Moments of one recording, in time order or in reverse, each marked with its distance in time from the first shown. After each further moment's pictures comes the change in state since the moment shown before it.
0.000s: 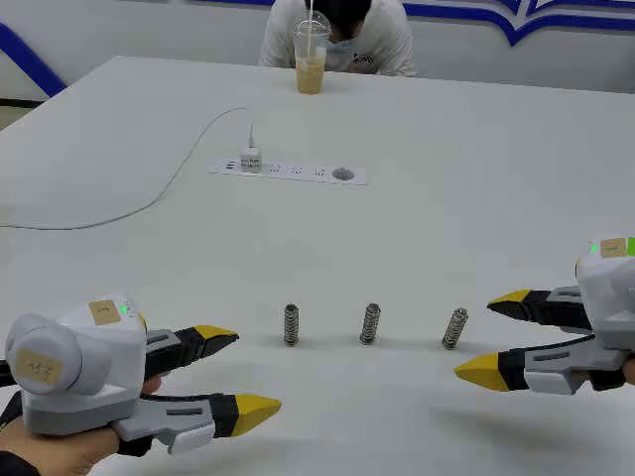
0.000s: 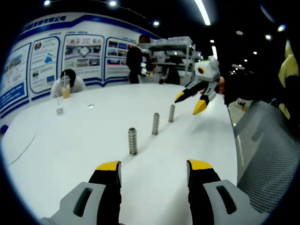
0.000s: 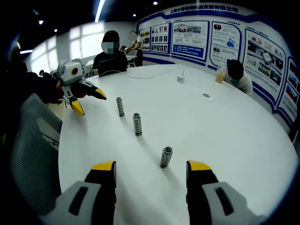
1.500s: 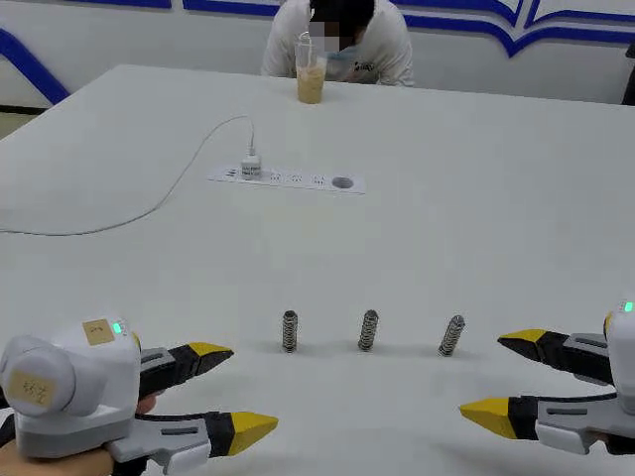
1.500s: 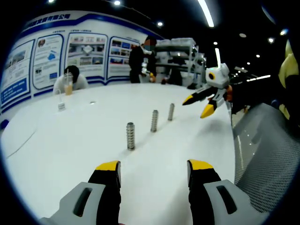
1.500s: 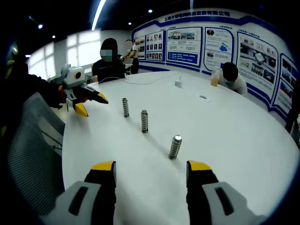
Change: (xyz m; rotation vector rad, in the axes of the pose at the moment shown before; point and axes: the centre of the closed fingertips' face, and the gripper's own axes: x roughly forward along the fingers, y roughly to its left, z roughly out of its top) left arm -0.004 -0.008 -0.008 -0.033 -0.003 0.017; right arm -0.011 0.016 -0.015 0.033 -0.087 -0.039
